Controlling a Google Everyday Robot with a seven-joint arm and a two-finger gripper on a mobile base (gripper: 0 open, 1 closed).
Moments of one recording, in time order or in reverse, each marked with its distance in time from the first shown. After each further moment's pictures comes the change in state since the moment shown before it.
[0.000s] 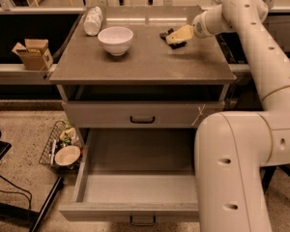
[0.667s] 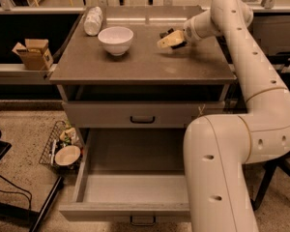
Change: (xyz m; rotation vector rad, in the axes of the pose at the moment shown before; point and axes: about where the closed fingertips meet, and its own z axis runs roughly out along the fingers) arm 0.004 0.029 0.036 -0.079 0.027 -0.011
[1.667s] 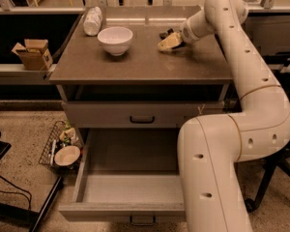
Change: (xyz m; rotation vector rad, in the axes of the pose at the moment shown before) arm 0.013 0.005 0.009 0.016 0.103 -0.016
